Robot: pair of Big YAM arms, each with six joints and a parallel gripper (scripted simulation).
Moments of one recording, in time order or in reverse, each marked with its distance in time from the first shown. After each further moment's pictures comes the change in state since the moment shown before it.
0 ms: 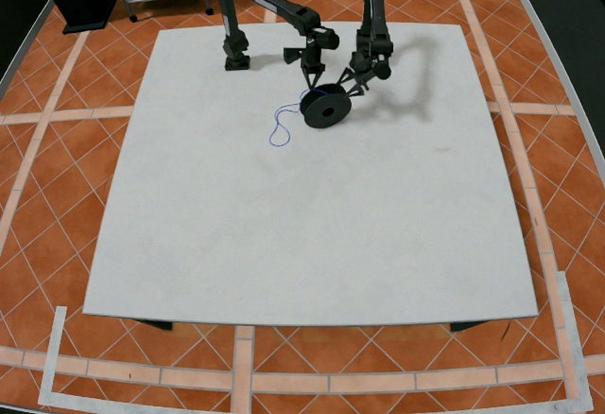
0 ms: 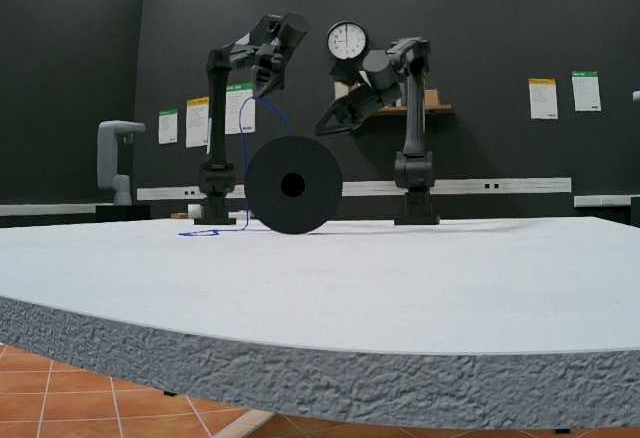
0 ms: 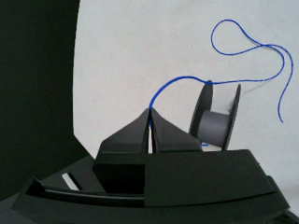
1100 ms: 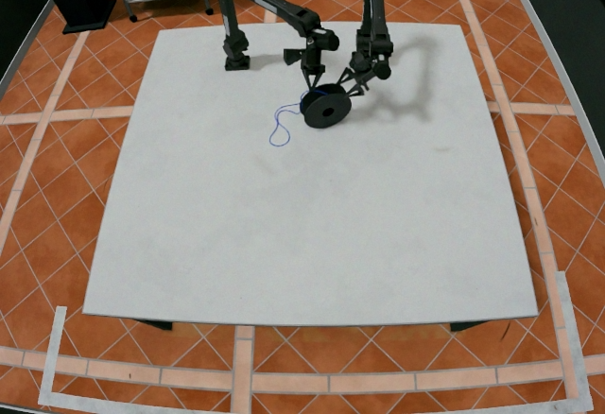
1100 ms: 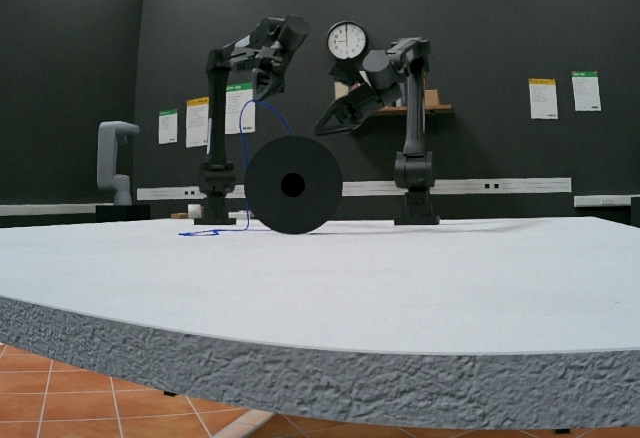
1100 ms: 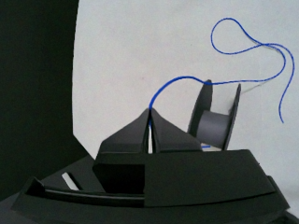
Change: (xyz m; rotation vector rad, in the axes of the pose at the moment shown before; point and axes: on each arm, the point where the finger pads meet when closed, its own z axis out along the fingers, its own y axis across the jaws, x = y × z) left arm 0.000 0.000 0.000 0.000 0.000 0.000; right arm 0.002 -0.004 0.005 -0.003 0.002 0.000
